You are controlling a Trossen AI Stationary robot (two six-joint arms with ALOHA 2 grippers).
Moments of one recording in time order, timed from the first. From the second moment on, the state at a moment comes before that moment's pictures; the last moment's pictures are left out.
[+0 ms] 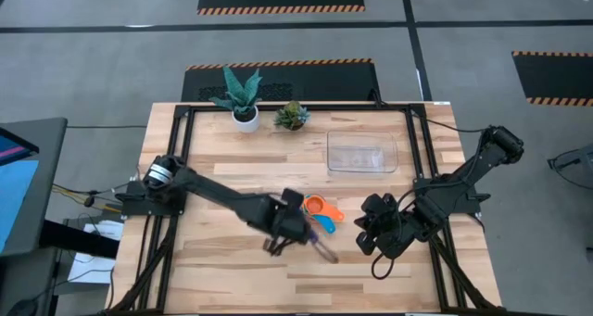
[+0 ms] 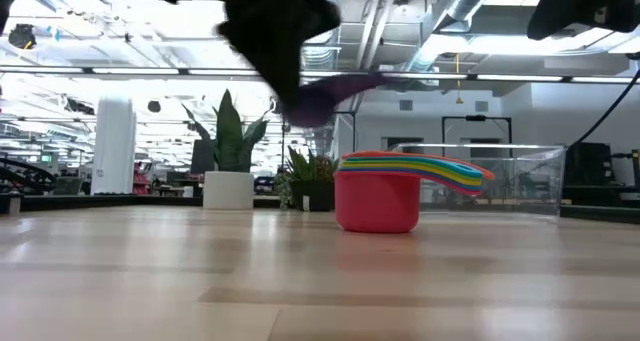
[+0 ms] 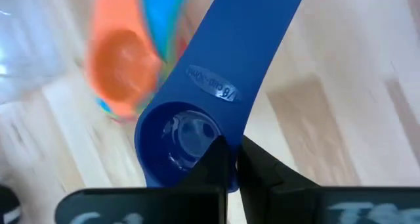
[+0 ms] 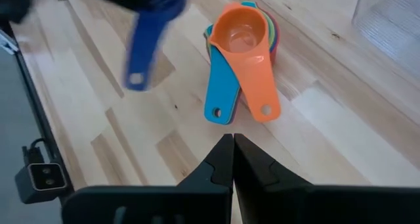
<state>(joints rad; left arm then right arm) -0.34 1.98 1.68 -1.00 -0.27 0.12 0.67 1.35 1.06 -0.79 0.55 1.28</state>
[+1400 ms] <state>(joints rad) -0.22 2.06 1.69 -0.74 -0.21 0.07 0.69 1.35 1.06 -0.78 0.54 1.29</state>
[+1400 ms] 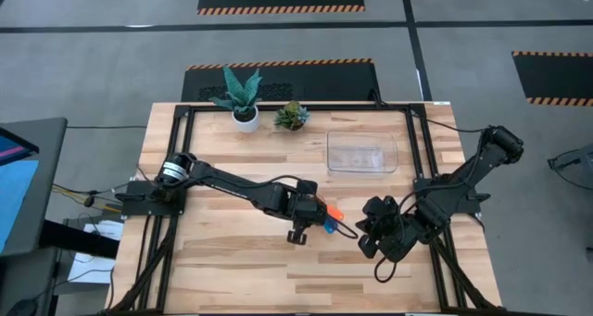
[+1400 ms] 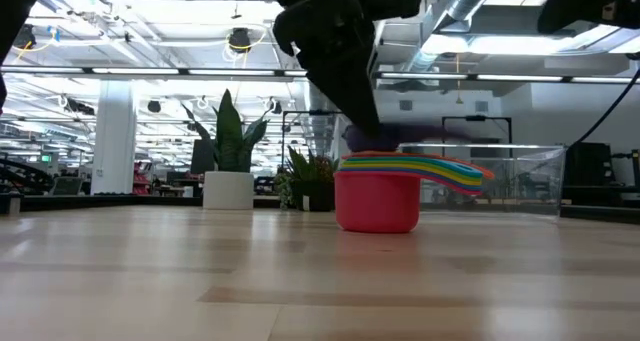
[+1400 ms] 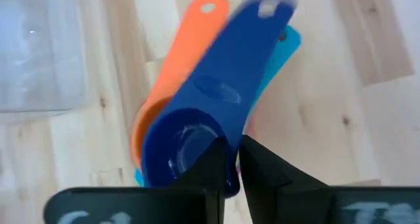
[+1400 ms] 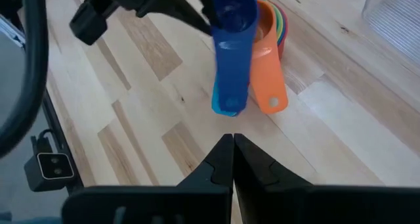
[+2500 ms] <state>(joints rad) -0.26 2.01 1.64 -0.74 -0.02 0.07 0.51 1.52 1.06 -0.89 0.44 1.25</state>
